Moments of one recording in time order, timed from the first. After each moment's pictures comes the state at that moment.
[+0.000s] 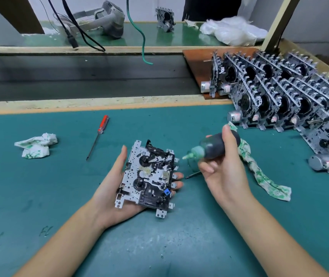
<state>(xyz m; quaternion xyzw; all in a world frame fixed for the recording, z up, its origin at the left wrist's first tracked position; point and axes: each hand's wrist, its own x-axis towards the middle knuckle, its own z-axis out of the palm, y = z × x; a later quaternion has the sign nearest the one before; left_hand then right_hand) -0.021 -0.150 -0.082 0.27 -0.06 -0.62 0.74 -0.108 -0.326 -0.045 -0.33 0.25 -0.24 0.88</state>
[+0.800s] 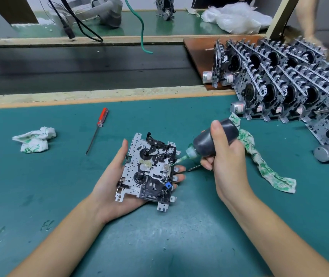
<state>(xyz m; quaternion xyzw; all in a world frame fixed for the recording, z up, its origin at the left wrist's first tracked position) -0.020 -0.150 -0.081 0.26 -0.05 -0.62 0.74 -0.110 -0.321 -0.049 -0.58 0.25 -0.30 0.72</state>
